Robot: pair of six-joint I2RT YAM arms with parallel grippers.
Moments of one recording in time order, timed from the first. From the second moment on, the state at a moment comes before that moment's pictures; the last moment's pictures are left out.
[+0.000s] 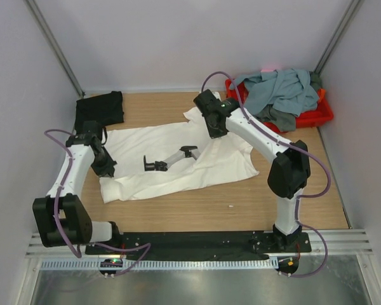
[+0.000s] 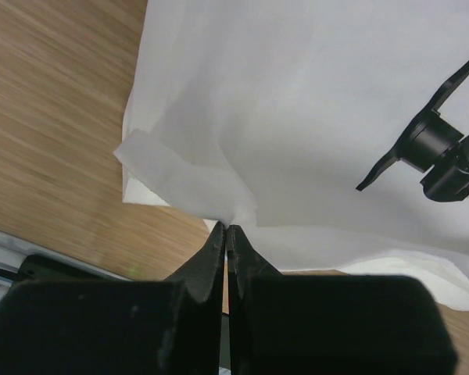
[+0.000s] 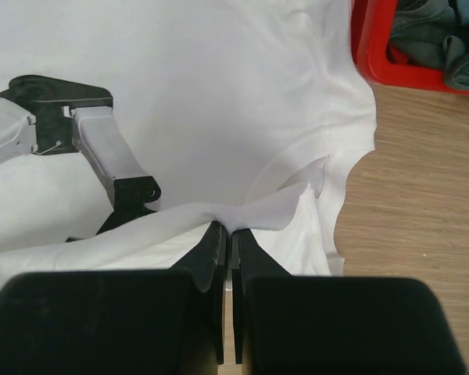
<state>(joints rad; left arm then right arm) 0.09 1.31 1.03 -1.03 -0.09 -0.54 0.65 1.92 1.82 -1.03 0.40 0.32</state>
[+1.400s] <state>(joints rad) 0.14 1.11 0.89 -0.92 -0.02 -0.68 0.41 1.40 1.23 -0.79 0.26 0.52</state>
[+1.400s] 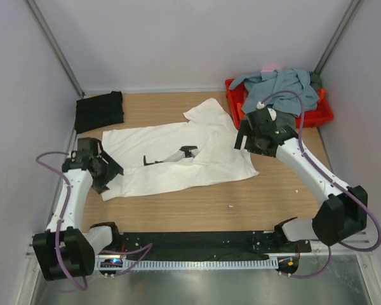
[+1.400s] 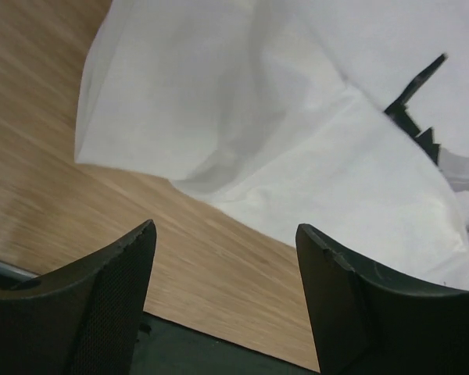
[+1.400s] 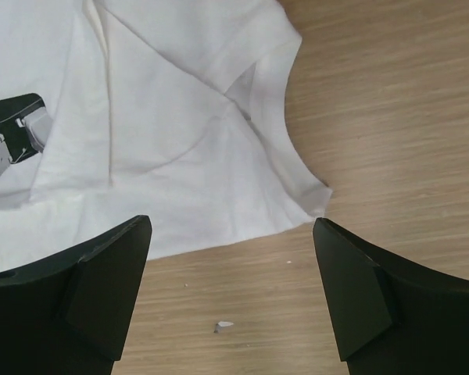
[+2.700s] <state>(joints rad) 0.10 1.06 0.54 -0.87 -0.39 -1.10 0.02 1.48 0.74 -0.38 -0.19 0.63</state>
